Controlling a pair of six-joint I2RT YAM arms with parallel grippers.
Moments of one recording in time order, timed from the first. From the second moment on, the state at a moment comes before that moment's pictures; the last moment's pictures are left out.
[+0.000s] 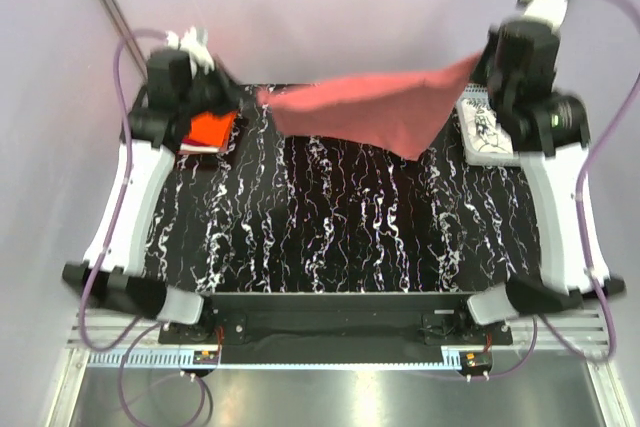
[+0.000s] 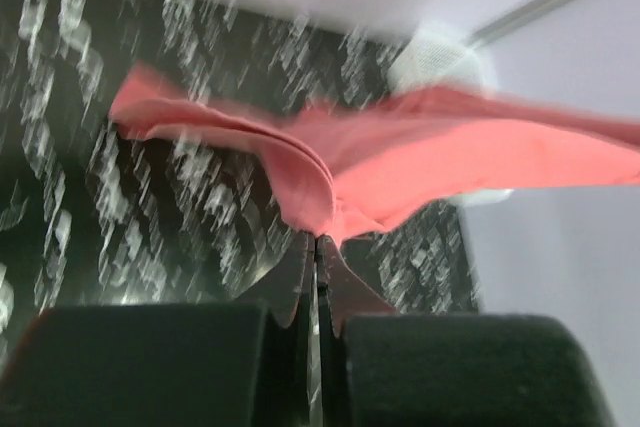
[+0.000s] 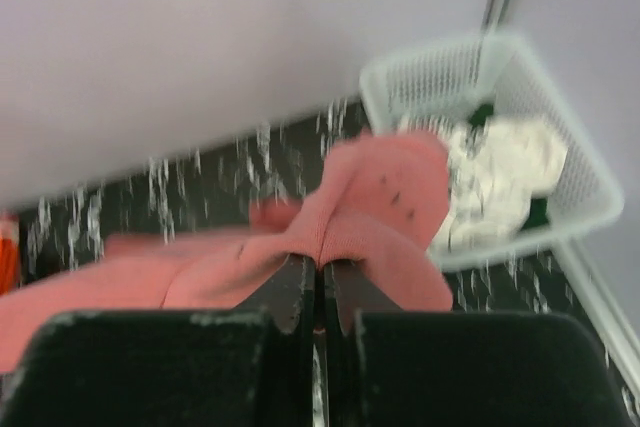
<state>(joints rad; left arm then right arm) -0.18 1.48 1.81 -0.68 0.33 -0.60 0.29 1.54 2.23 -0.91 0.54 0.28</state>
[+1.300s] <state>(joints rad) -0.13 1.24 0.95 -0.61 0.13 -0.38 0.29 1.11 0.87 -0.83 0.18 0.88</state>
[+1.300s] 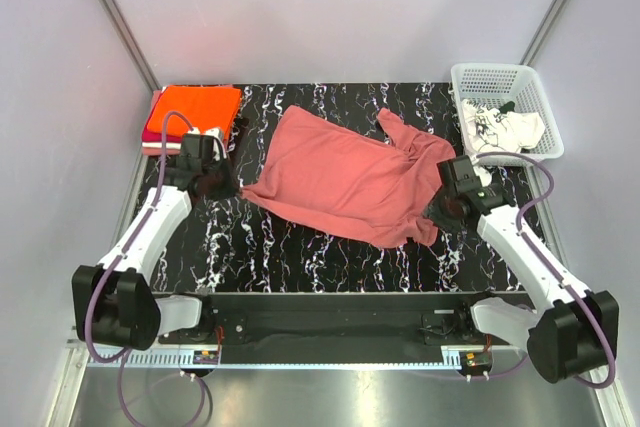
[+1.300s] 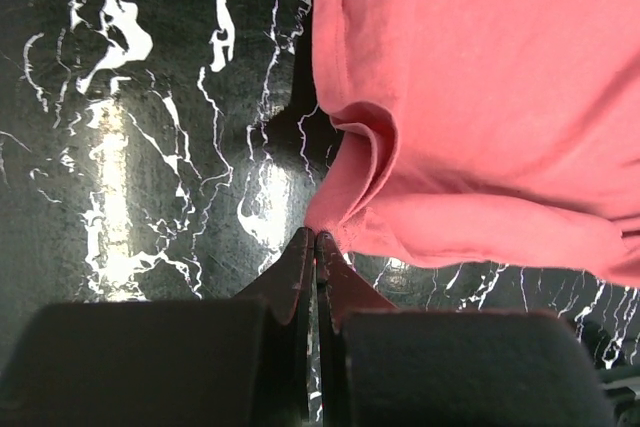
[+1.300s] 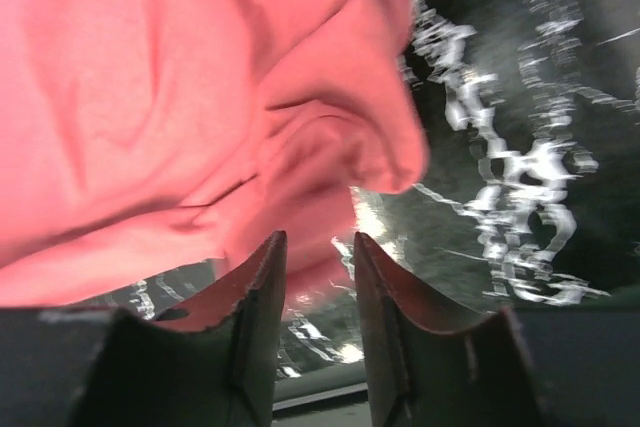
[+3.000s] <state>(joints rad) -0.20 1.09 1.22 -0.60 0.13 -0.39 0.29 1.08 1.04 -0.81 0.43 0.81</state>
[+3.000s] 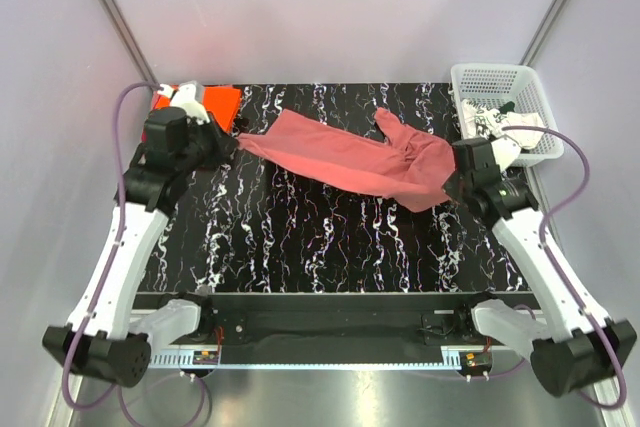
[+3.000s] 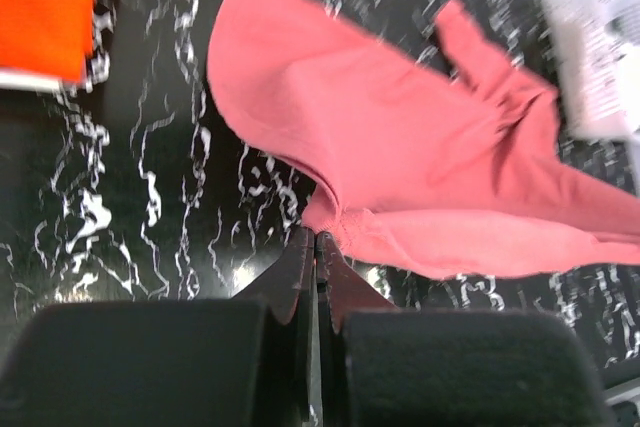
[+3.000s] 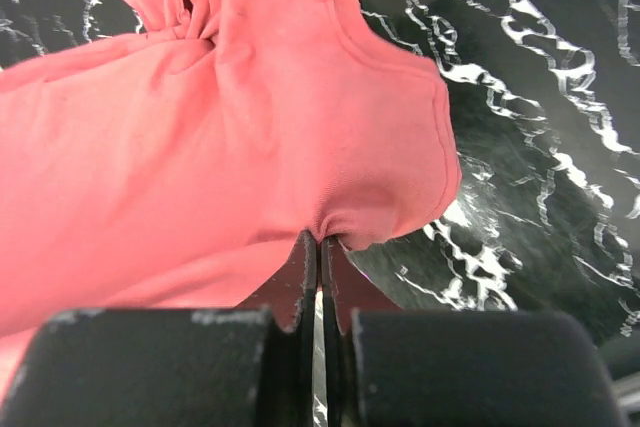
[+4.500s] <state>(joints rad) -0.11 1.45 1.18 -0.57 0.12 -0.37 0.05 1.34 0.90 -0.78 0.24 0.87</state>
